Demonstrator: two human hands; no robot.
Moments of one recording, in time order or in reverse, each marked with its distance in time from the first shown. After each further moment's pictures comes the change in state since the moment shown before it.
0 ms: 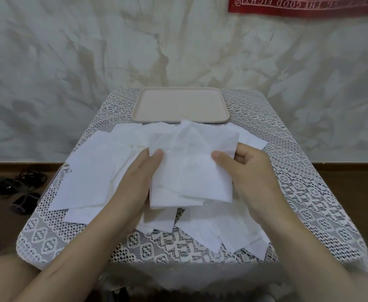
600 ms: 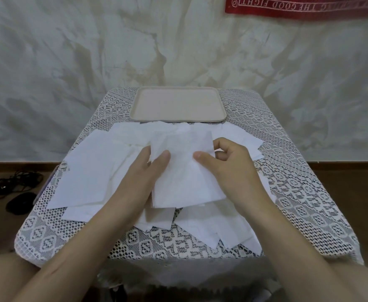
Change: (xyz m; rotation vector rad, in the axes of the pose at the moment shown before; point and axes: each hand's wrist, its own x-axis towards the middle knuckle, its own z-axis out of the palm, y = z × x) left_hand -0.001 -0.004 -0.002 0.151 -0.110 0.091; right_hand 0.003 -0.003 0.018 -0.120 -0.048 0.019
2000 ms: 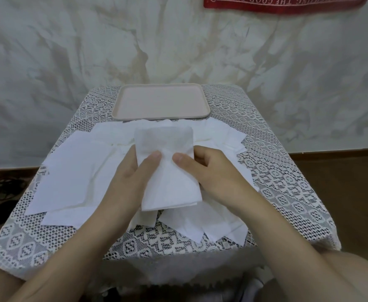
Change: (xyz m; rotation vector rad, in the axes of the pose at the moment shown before) left_hand -0.011 0.004 0.016 0.101 0.034 0.092; right_hand -0.014 -0.002 -0.013 0.037 -0.271 0.044
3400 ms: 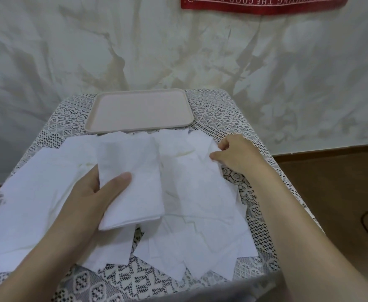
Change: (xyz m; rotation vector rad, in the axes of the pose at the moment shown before) left_hand 0.024 0.003 -0.006 0.095 0.084 -0.172; right_hand 0.082 0.031 -0.115 -0.744 0.348 0.302
